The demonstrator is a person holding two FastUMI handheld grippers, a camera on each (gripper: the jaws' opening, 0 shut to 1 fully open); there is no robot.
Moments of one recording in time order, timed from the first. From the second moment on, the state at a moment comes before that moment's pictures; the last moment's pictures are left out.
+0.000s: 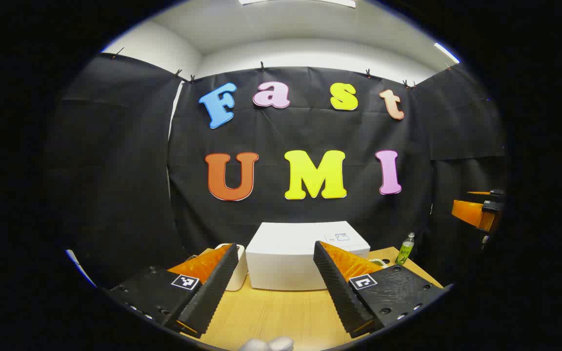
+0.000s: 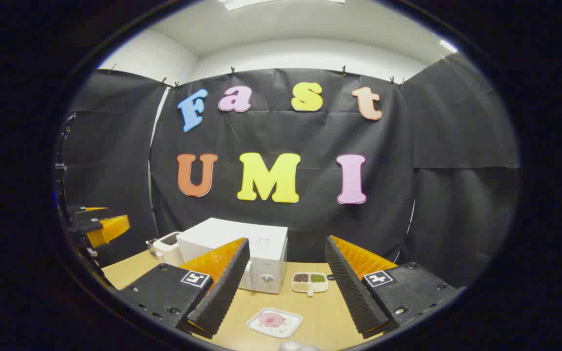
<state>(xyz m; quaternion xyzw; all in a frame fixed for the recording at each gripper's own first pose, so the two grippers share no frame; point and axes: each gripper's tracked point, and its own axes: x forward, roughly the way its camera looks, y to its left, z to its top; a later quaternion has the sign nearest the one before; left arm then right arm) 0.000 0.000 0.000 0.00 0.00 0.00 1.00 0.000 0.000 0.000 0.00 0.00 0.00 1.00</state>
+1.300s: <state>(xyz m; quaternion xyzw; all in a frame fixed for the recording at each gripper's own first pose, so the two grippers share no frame) 0.024 -0.030 -0.036 0.00 0.00 -0.02 1.00 -0.002 -0.016 0.003 0.00 0.00 -0.01 1.00</state>
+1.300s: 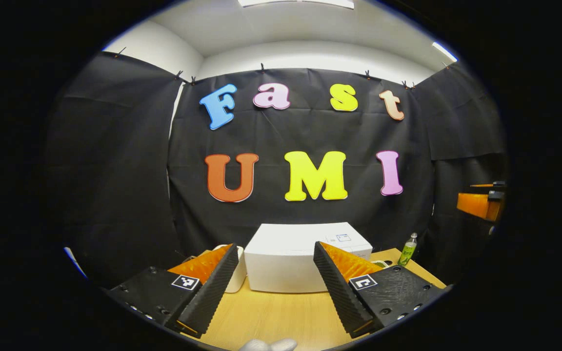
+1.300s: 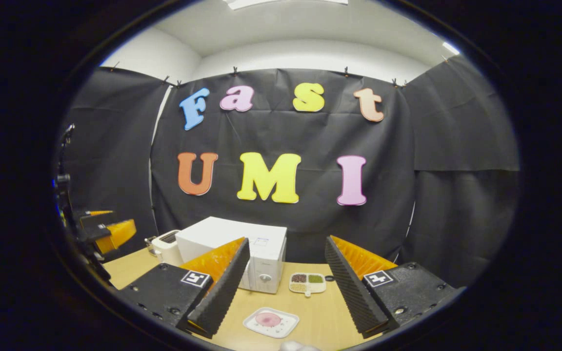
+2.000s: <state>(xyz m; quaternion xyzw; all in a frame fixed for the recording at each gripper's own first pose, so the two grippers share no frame) 0.201 -0.199 -0.225 0.01 0.05 -0.10 0.99 -0.003 -0.090 -0.001 -0.04 0.02 -0.07 1.00</state>
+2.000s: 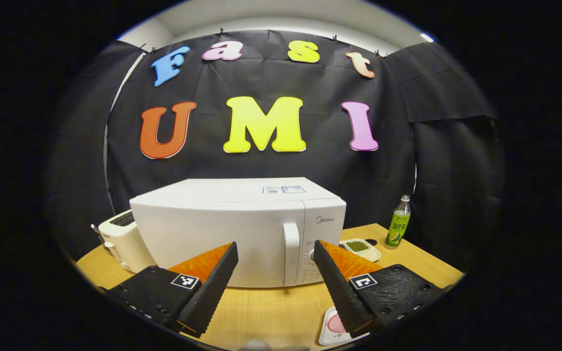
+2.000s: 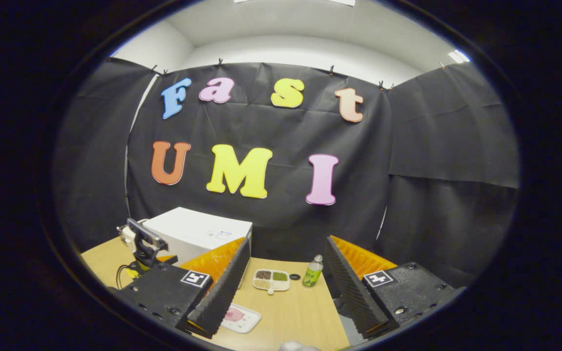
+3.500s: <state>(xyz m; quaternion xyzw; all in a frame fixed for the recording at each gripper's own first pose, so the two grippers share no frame) 0.146 -0.175 -0.268 0.00 0.06 -0.17 0.98 0.020 -0.044 -0.031 -0.04 0.07 0.00 1.00</state>
